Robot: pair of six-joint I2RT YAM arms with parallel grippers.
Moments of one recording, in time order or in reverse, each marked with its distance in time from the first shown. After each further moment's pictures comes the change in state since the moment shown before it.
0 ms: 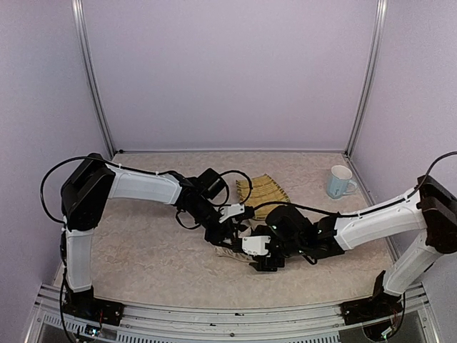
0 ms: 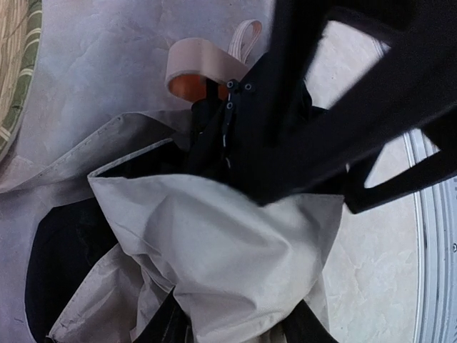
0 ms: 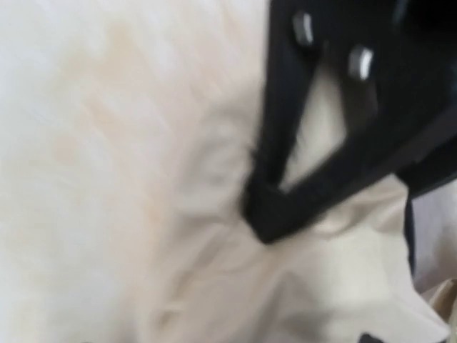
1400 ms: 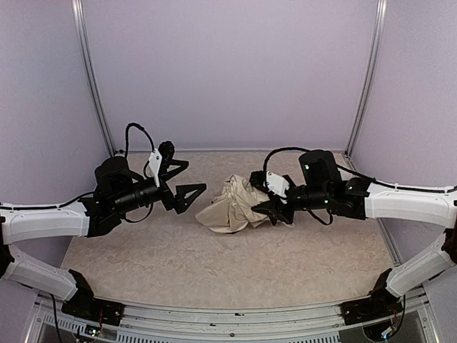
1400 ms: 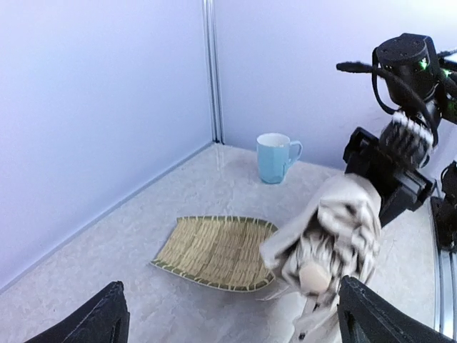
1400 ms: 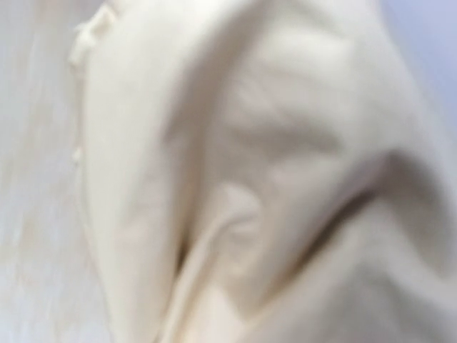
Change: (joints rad) left arm 0.109 -0.846 -0.716 0.991 -0.354 -0.436; right arm -0.228 -0.142 0.182 -0.100 -0.272 0.102
